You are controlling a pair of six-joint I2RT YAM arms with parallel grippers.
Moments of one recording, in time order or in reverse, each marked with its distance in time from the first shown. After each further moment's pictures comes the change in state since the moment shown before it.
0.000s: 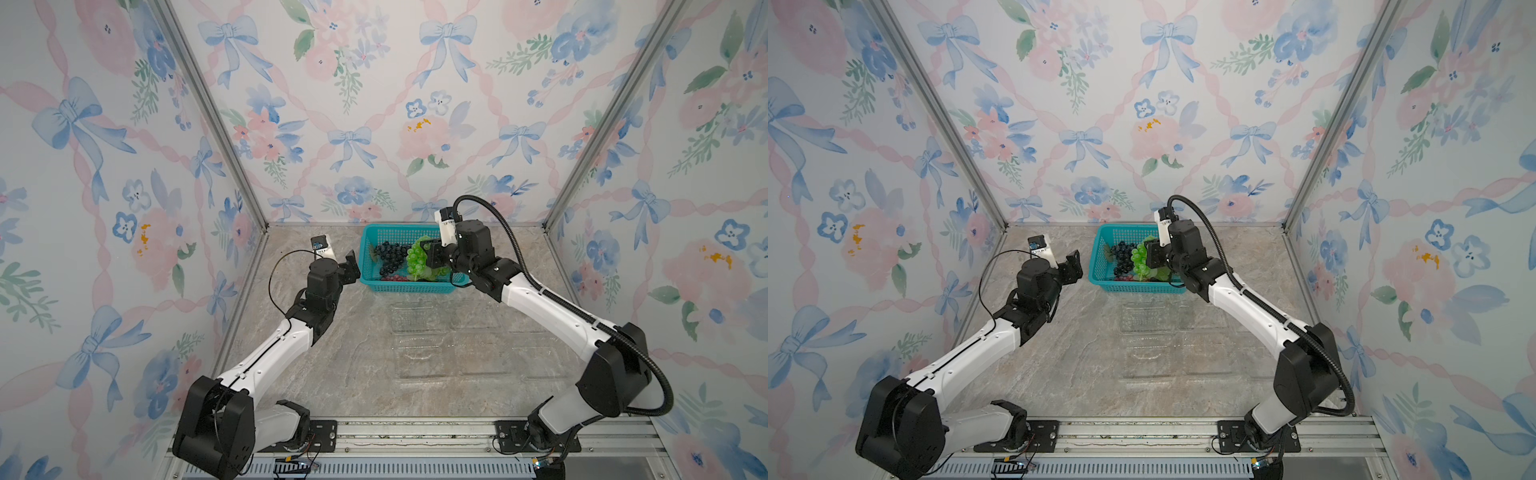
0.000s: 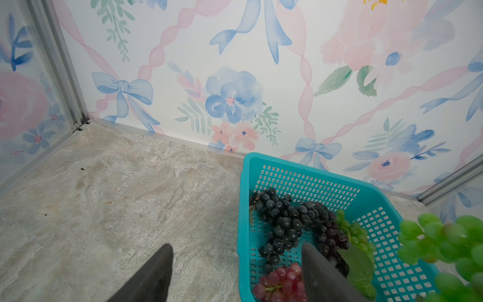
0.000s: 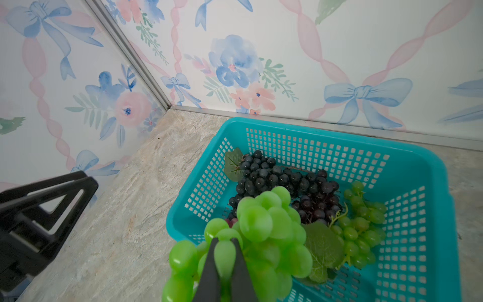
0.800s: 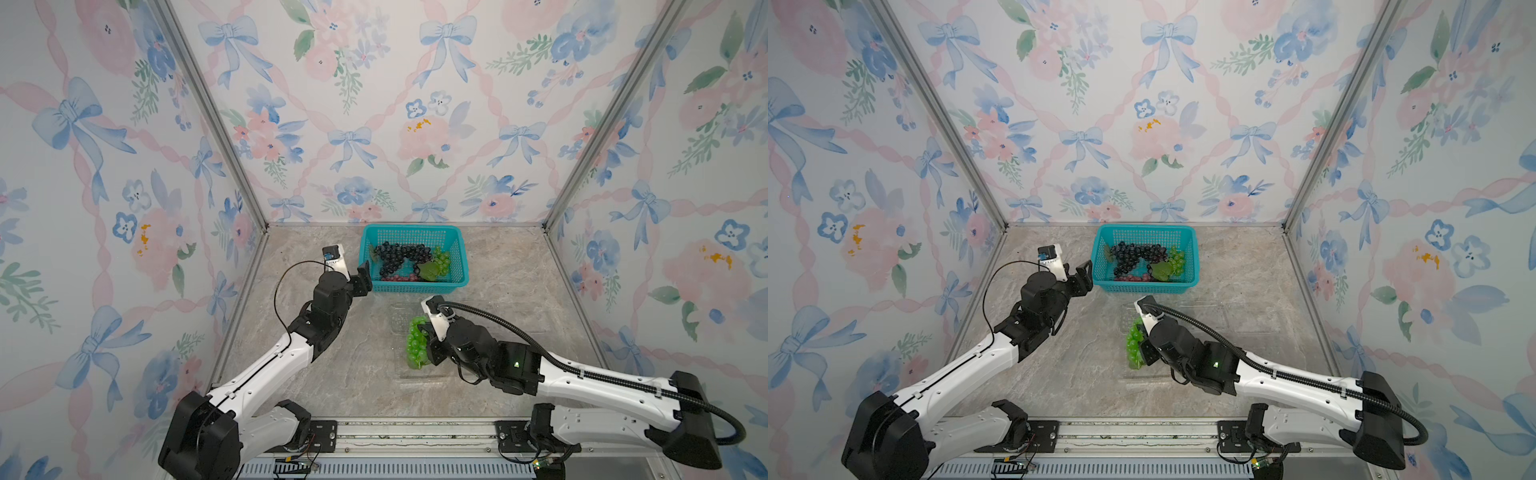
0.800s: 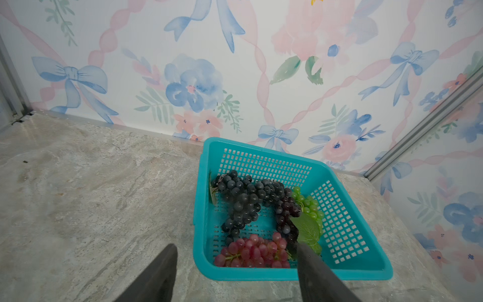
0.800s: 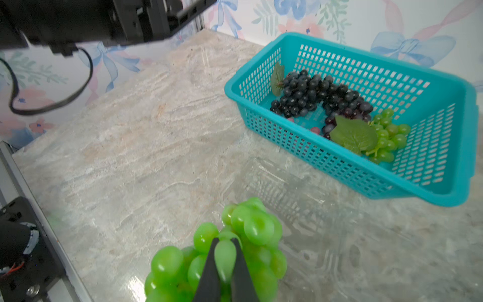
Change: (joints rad) left arm -0.143 -0.095 -0.066 -0.003 0.008 -0.041; right arm 0.583 -0.414 -0.528 -0.058 0.470 0.024
